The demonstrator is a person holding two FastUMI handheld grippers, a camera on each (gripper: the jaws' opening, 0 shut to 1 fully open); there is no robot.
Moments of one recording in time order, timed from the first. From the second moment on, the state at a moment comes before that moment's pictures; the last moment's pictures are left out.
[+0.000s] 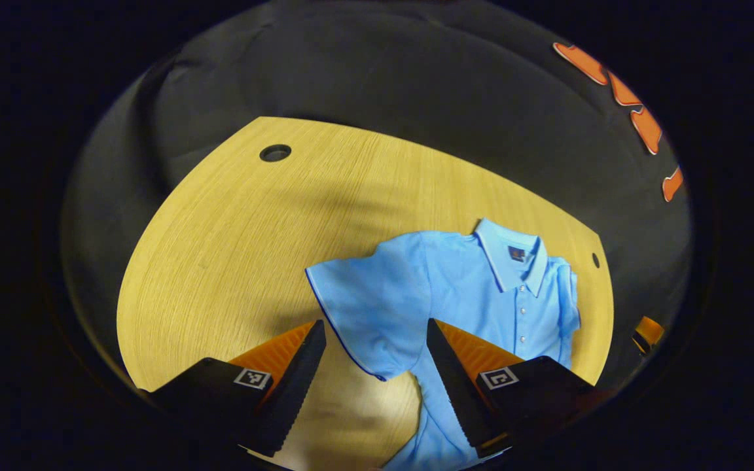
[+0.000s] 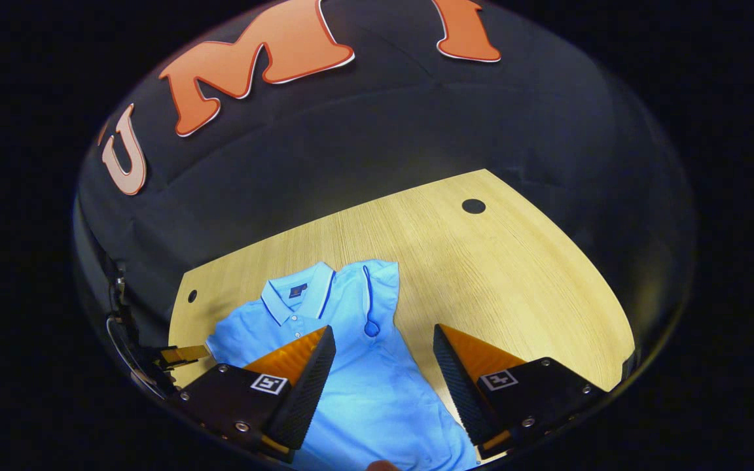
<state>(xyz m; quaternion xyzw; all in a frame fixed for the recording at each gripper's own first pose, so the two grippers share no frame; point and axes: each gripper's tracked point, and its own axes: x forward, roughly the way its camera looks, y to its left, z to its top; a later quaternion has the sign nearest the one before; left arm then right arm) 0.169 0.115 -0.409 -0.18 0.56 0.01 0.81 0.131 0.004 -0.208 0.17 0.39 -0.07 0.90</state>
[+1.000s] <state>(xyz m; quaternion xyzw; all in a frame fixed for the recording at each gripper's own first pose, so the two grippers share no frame) 0.198 0.091 -0.443 -0.14 0.62 0.02 0.77 0.053 -0.061 -0.191 0.17 0.34 -0.12 0.92</state>
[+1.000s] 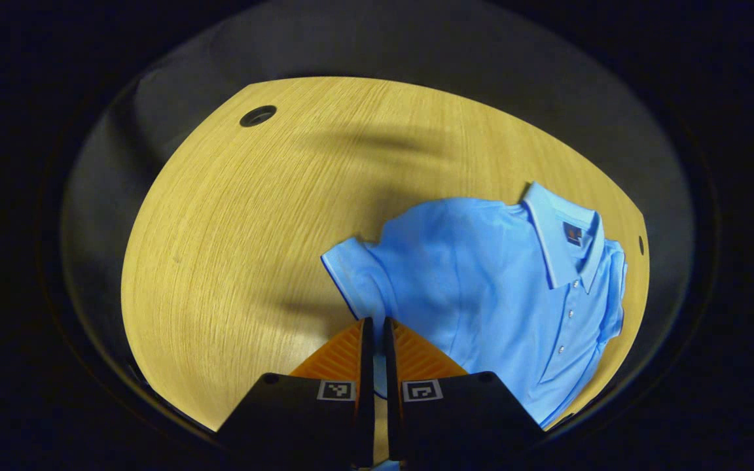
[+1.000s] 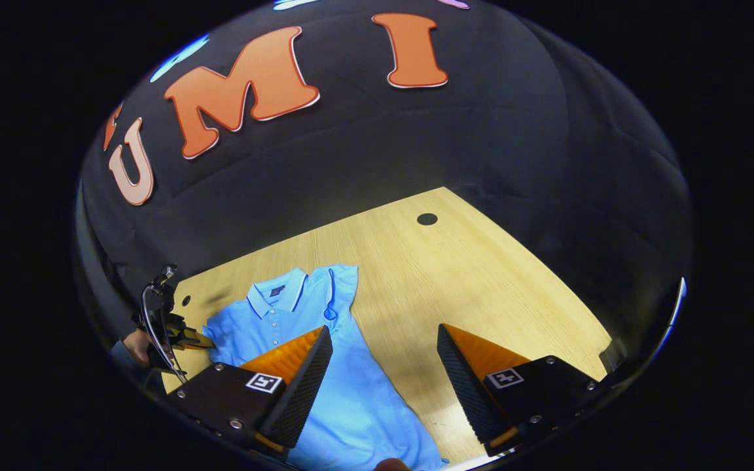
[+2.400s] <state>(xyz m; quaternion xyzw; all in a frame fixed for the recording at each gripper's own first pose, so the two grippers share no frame) 0.113 -0.010 -0.312 -0.14 0.50 -0.17 0.84 -0.072 -0.045 -0.232 0.18 0.38 -0.10 0.90</state>
